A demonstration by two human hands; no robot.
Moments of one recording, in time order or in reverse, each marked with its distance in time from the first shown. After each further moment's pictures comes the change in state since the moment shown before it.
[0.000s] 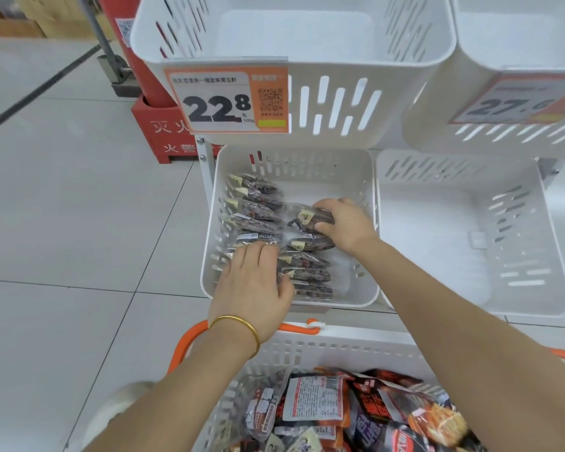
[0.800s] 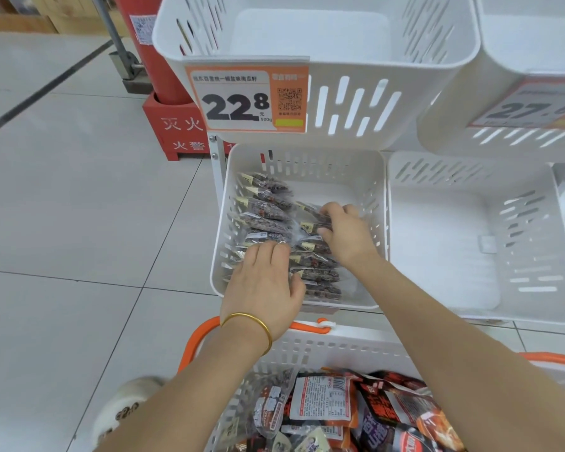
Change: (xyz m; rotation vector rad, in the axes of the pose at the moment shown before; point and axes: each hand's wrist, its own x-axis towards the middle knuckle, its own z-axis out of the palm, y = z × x) left_hand 0.002 -0.002 0.004 -0.019 0.008 0.015; right_hand -0.009 -0.010 0.023 -0.044 0.087 -0.004
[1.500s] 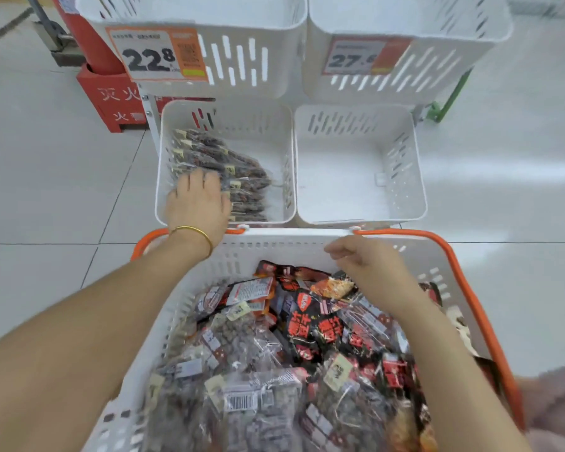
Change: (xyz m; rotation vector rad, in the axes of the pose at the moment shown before) left_hand -0.028 0.035 -0.024 0.204 0.128 -0.037; right_hand -0.262 0.052 -0.107 0.257 -0.082 0.110
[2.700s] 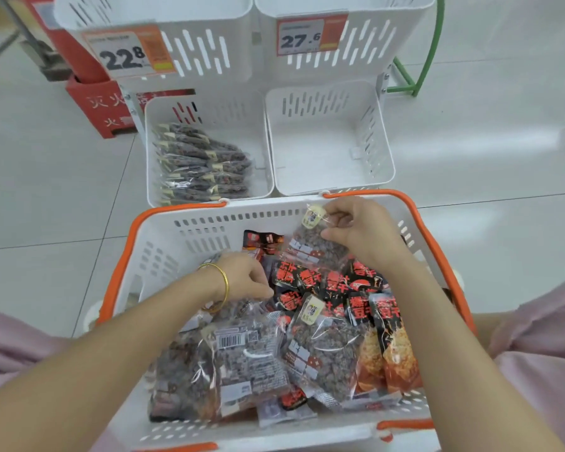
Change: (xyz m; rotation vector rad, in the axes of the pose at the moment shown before) left_hand -0.117 0.055 -0.017 -0.284 -0.938 0.248; right_hand -0.045 0.012 -0.021 0.089 0.167 -0.041
